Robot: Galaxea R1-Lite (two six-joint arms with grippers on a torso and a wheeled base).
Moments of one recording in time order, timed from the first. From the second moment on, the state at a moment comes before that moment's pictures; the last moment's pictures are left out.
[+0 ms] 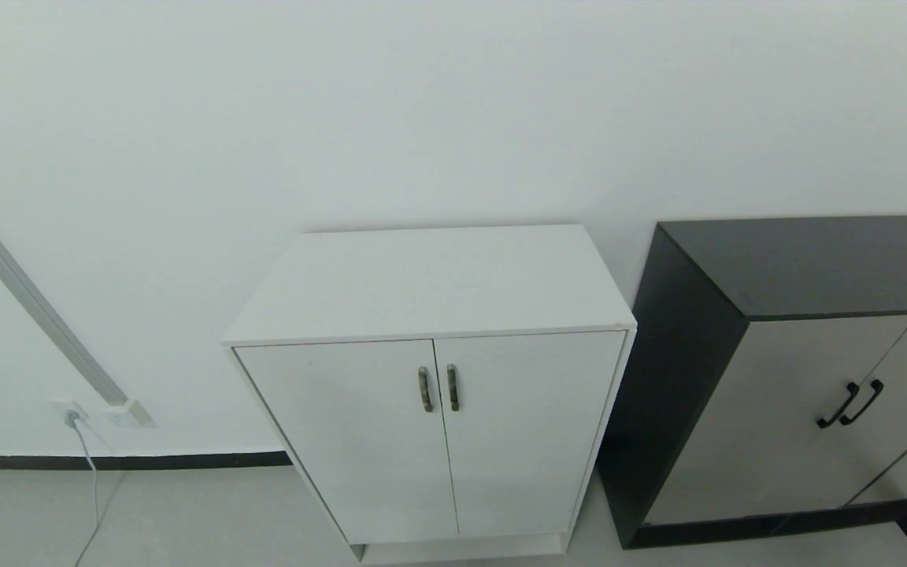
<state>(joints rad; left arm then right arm) 0.00 0.00 0.00 0.00 0.01 -0.09 0.24 0.43 0.00 -0.05 0.08 -0.07</state>
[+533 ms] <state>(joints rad) 0.00 0.00 0.00 0.00 0.01 -0.09 0.22 0.36 0.00 0.00 0.07 -0.09</state>
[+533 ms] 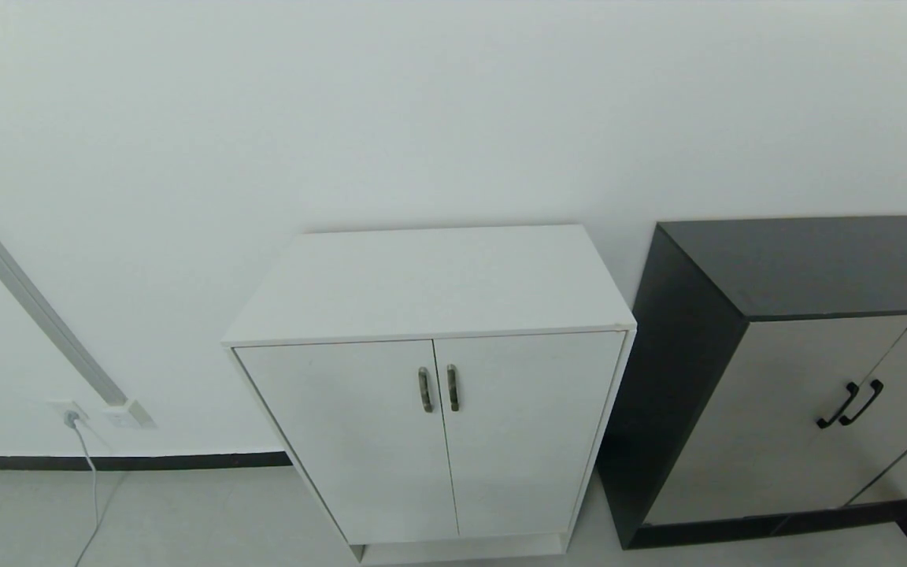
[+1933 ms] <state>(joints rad) 0.00 0.00 0.00 0.00 0.01 -0.10 0.00 0.01 0.00 0.00 0.03 0.02</state>
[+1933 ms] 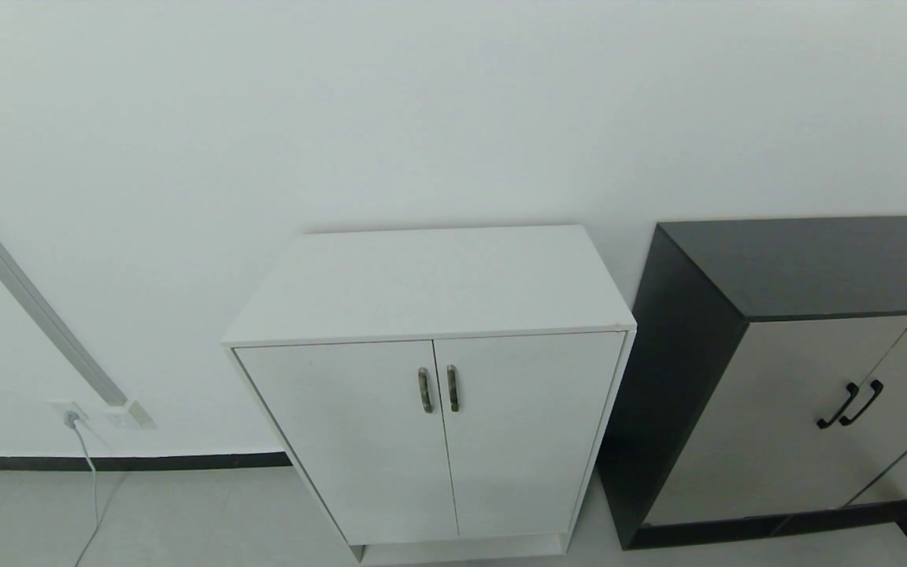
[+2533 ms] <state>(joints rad) 0.00 0.00 0.00 0.00 0.01 -0.09 0.00 0.00 0.00 -0.01 0.01 0.02</state>
